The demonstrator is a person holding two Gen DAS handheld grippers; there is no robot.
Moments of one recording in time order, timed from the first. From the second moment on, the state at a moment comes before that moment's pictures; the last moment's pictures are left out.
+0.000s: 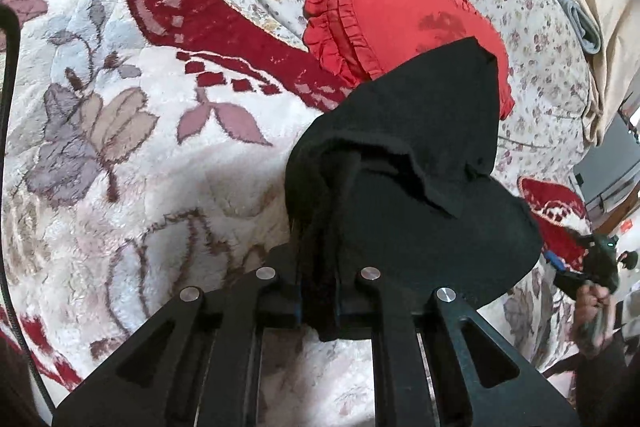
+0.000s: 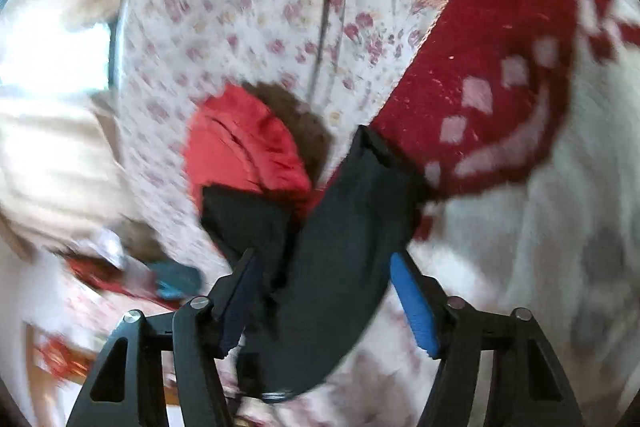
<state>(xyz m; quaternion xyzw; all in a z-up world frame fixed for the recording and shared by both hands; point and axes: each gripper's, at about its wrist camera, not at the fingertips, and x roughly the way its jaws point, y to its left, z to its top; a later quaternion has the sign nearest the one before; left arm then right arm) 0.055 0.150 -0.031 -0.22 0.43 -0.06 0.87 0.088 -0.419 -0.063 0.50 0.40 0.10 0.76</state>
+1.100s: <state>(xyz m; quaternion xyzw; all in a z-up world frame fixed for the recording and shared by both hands) -0.042 0.253 -0.039 -0.25 0.42 0.08 0.87 0.018 -0.313 -0.004 0.17 0.41 0.11 0.89</state>
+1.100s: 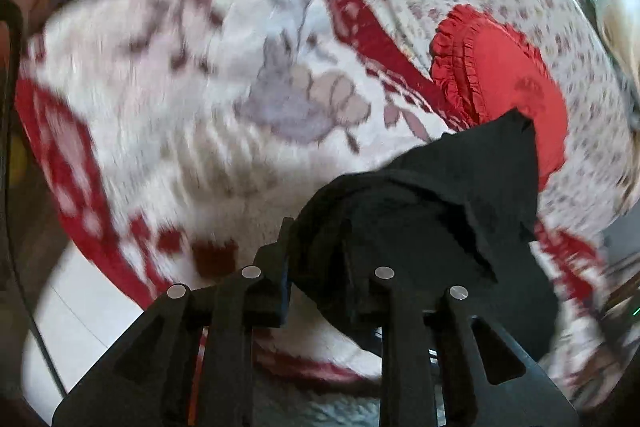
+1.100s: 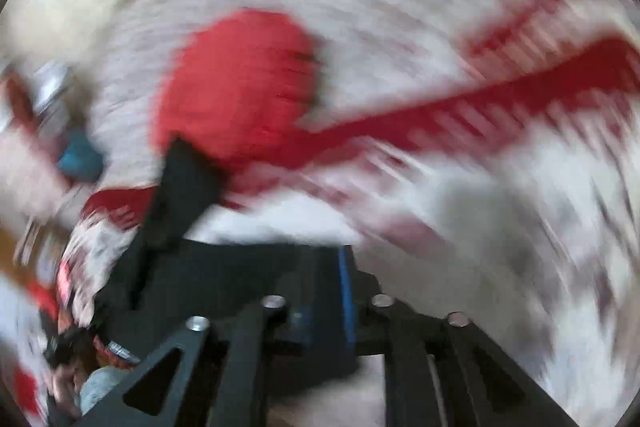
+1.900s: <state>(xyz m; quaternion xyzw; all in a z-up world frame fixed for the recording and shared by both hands) 0.042 0.051 -0.035 0.15 0.45 -0.12 0.88 0.162 -0.105 -0.029 -0.06 0.42 0.28 0.86</state>
